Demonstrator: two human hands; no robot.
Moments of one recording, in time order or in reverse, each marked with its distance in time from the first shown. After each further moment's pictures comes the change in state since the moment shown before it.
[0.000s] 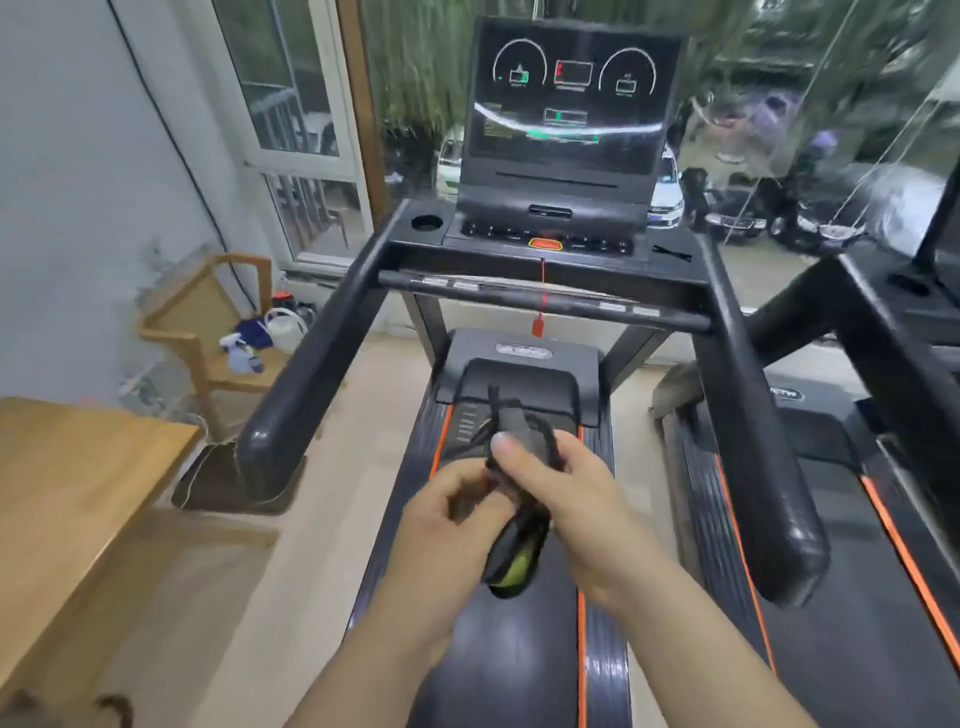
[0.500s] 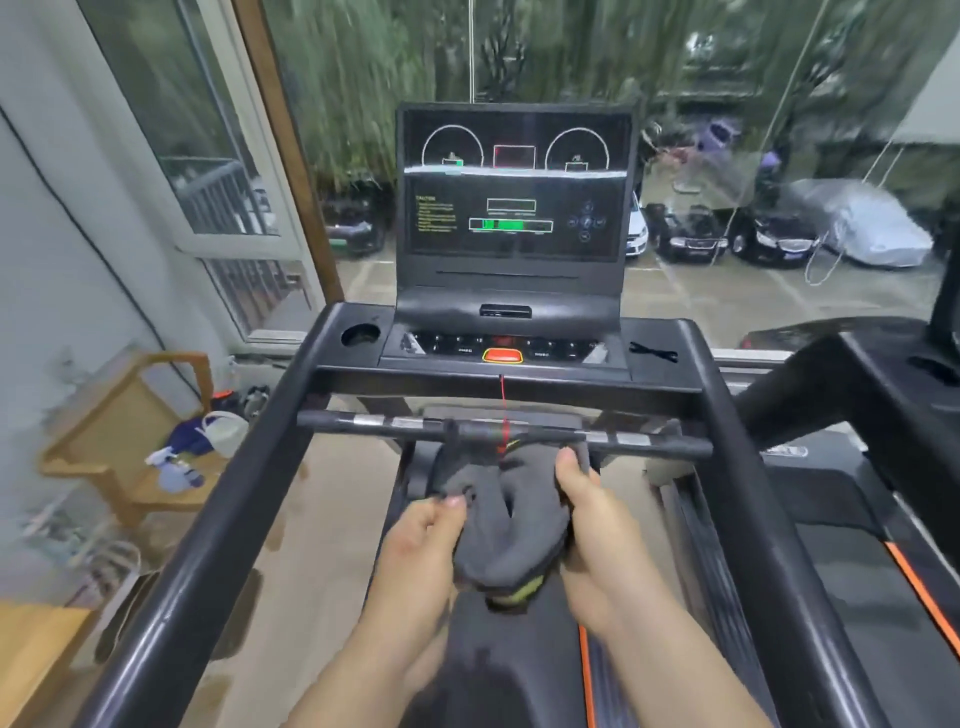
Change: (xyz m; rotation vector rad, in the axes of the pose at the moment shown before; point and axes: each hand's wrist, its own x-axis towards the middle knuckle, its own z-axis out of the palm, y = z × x) left_hand 0.282 0.056 0.079 -0.172 0.056 -0.159; right_hand 0.253 -0.101 -0.087 0.406 0.278 0.029
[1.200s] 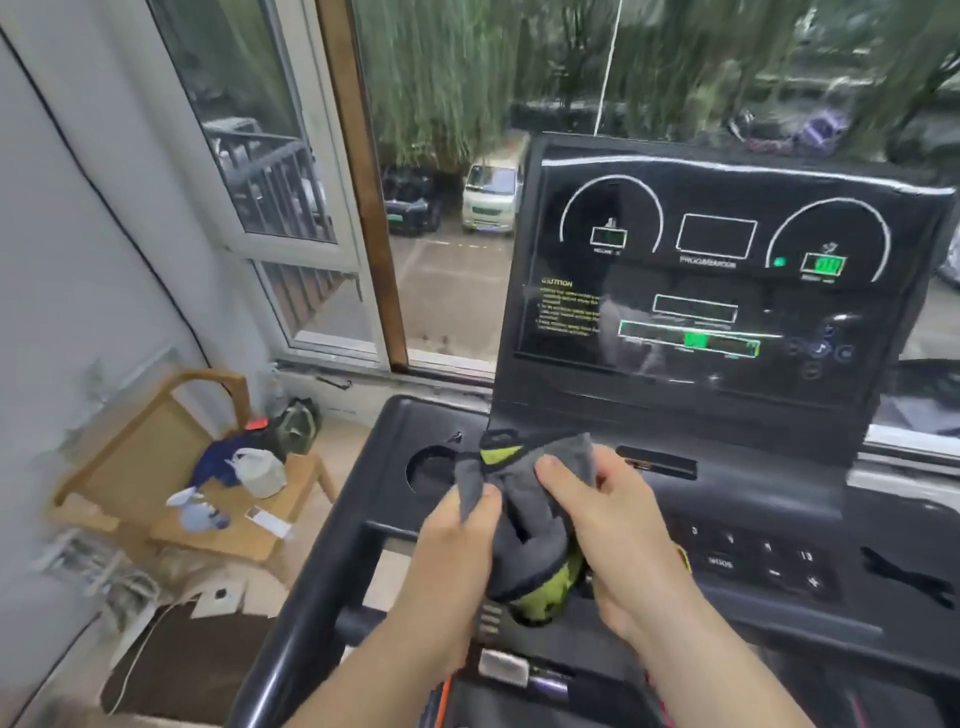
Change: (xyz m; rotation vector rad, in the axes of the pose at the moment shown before) left_hand 0.346 0.168 -0.032 0.023 0.030 -0.057; right_hand 0.312 -0.061 0.227 -0.447 -0.113 -0.112
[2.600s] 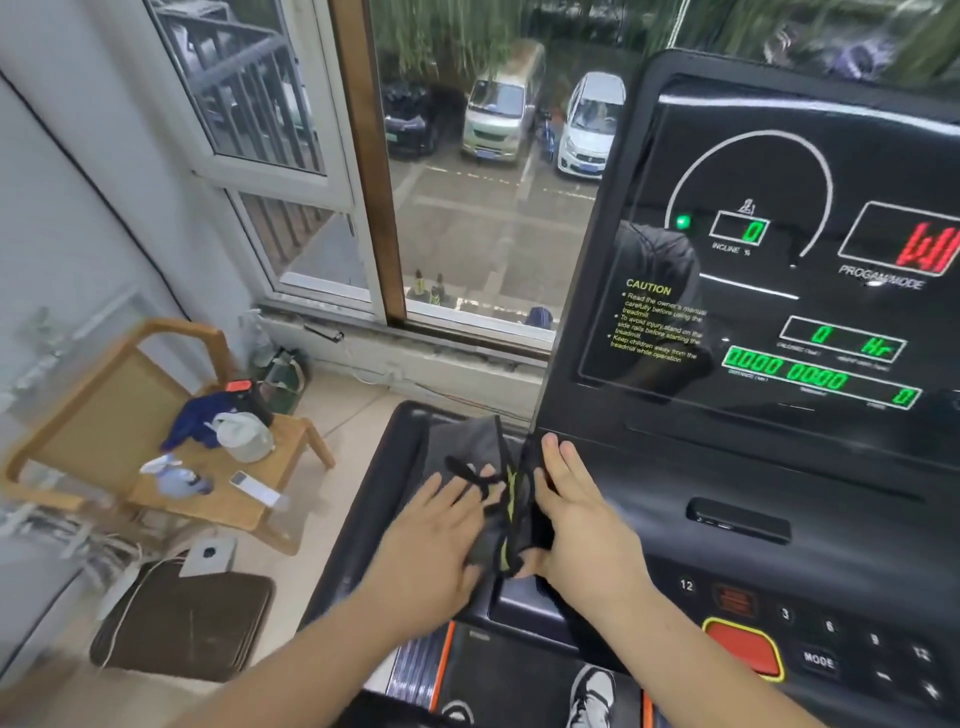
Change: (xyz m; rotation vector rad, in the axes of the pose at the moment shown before) left_hand 0.188 -0.038 -0.107 1.650 -0.326 0.727; right_hand 0.167 0.085 0.037 -1.393 -0.304 -0.279
